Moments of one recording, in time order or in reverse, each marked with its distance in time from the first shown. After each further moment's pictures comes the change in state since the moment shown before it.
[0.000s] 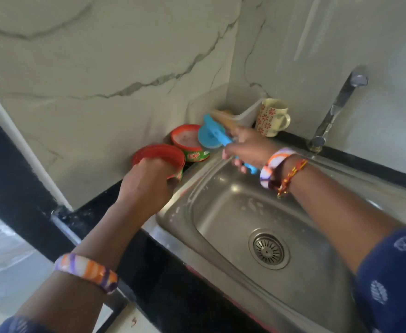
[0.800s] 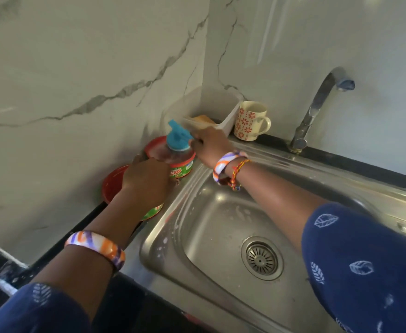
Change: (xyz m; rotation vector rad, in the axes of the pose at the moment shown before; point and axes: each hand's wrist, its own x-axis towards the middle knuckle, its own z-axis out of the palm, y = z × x) left_hand 0.087 -0.002 0.032 0.374 -0.201 0.152; right_hand 0.071 -0.002 0.022 -0.617 0.258 -0.207
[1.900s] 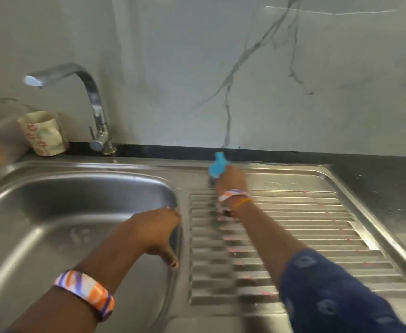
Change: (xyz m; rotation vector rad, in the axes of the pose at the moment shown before) left_hand -0.048 0.399 -0.030 0.035 -0.449 0.742; right_hand -0.264 0.332 -0.173 0.084 0.384 0.900
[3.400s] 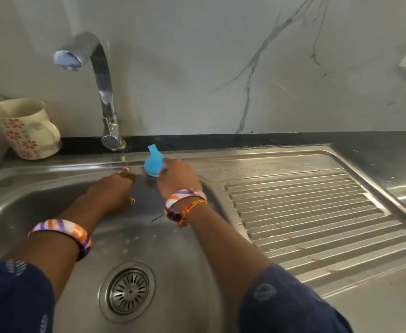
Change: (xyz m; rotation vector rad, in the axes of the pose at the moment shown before) left_hand 0.084 -0.214 0.022 -0.017 0.226 -0.090; right_hand 0.137 0.035 0.218 -0.060 0.133 0.027
